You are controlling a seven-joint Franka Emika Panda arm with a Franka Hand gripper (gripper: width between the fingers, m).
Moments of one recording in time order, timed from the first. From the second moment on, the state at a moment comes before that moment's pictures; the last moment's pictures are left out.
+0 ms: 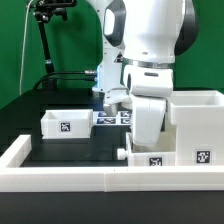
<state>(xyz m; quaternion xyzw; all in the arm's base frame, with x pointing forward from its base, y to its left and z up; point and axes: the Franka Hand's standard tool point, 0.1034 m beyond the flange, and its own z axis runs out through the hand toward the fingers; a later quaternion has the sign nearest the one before) 0.538 0.006 0.009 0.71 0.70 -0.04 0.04</state>
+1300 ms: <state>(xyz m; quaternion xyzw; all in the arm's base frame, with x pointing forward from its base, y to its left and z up) 0.539 0.007 0.025 0.71 0.70 -0.05 0.04</state>
